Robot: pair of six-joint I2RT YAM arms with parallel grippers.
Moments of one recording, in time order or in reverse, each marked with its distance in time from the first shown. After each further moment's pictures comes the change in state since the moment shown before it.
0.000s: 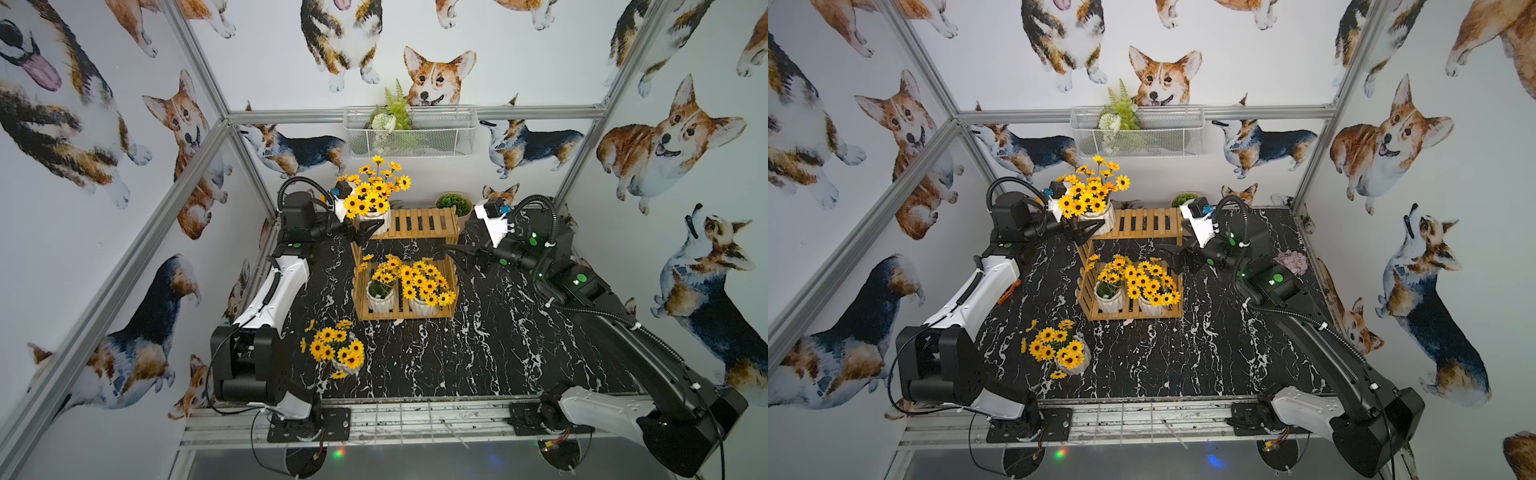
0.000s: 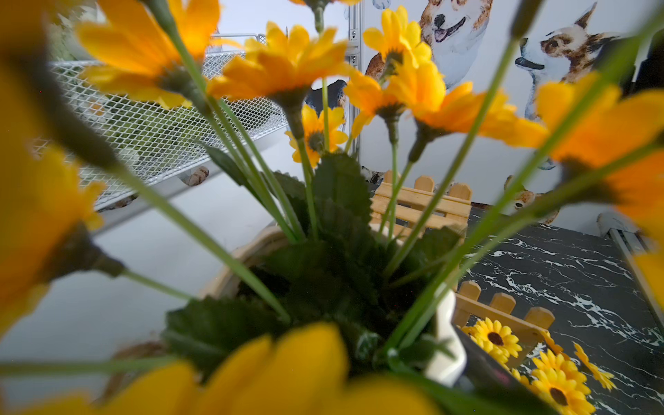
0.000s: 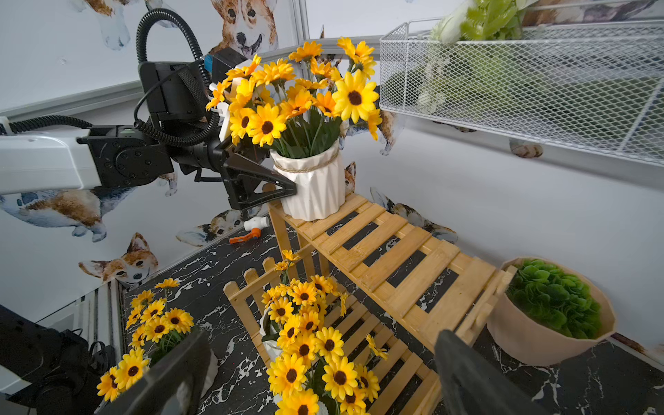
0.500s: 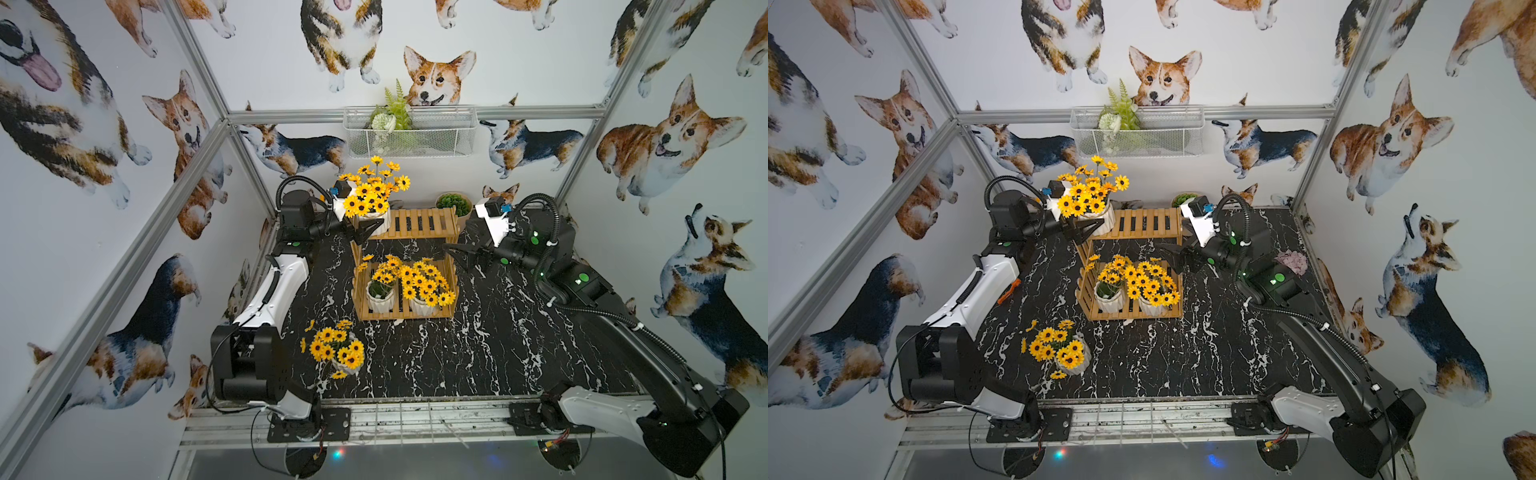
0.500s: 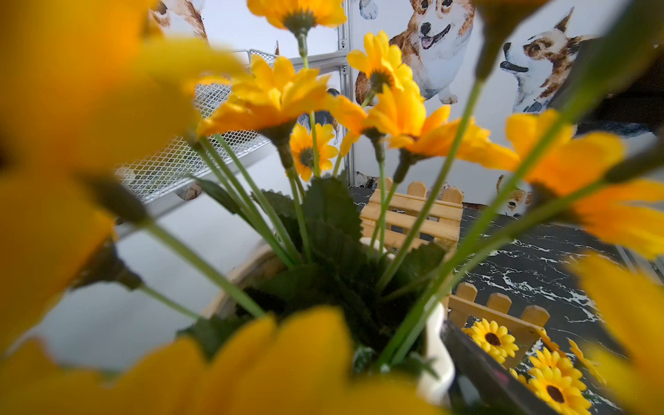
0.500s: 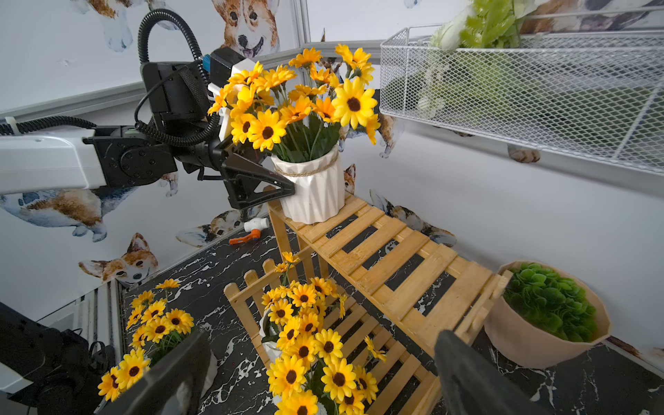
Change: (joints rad) left arm 0.011 0.009 0.016 0.021 0.051 0.012; right arm 0.000 -0.001 0.018 -0.015 0.000 -0.007
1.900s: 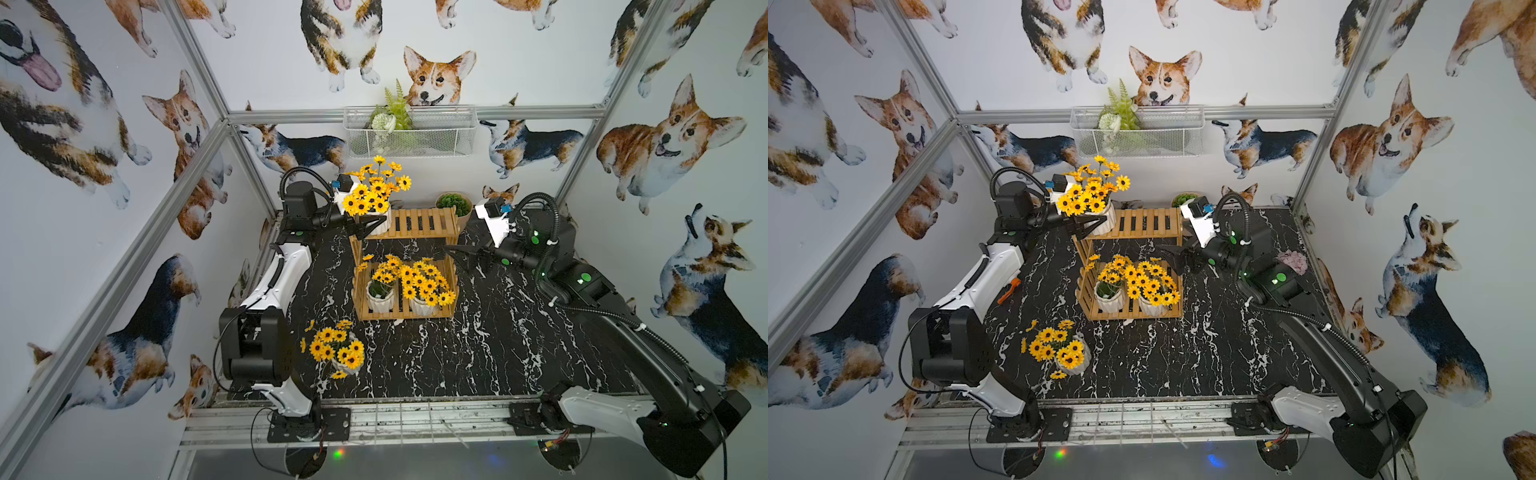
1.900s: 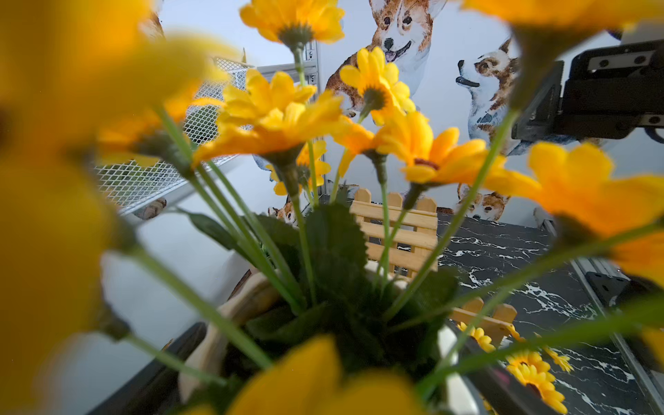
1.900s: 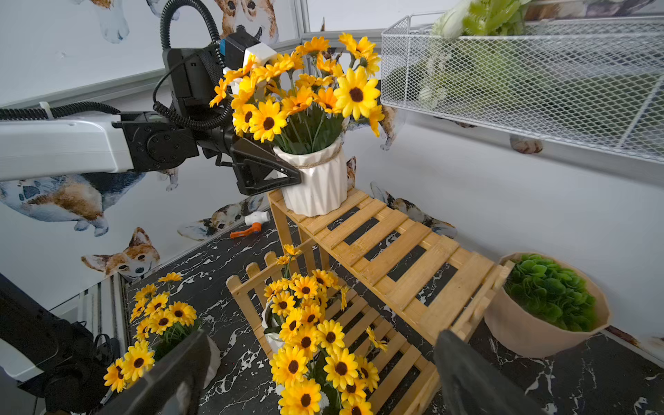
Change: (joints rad) left arm -0.007 0.114 0.117 -0.006 0.129 -0.027; right arm 0.000 -0.001 0.013 -0.044 0.000 -0.003
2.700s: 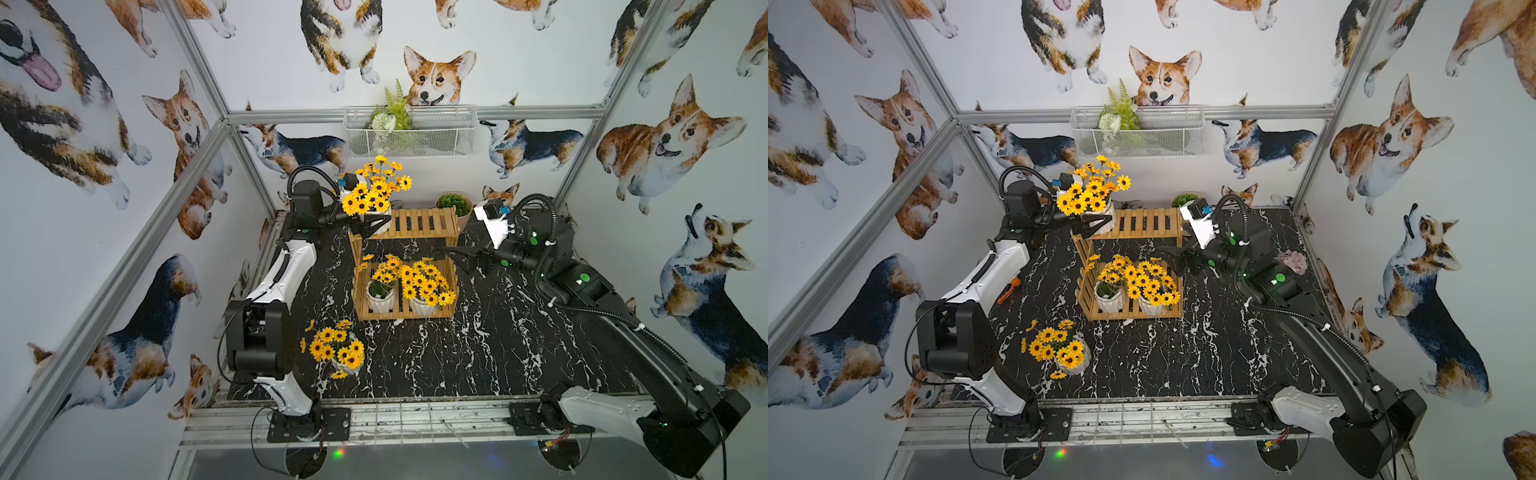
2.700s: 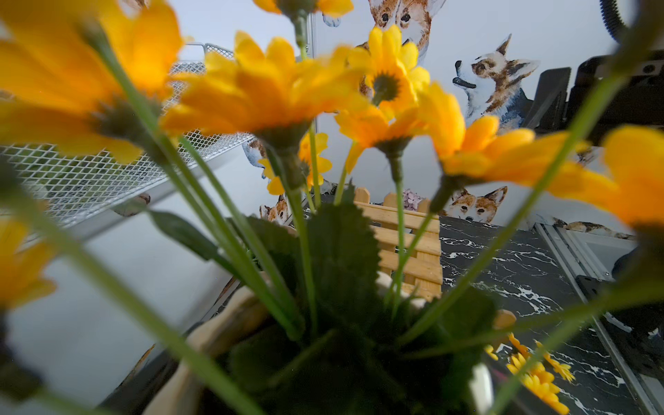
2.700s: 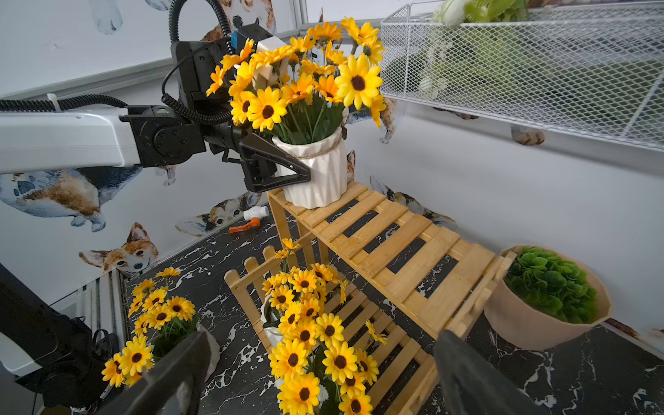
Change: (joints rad) left arm -0.024 0.040 0.026 0.004 -0.005 -0.019; right arm 0.000 -0.001 -0.010 -0.007 0.003 -0.003
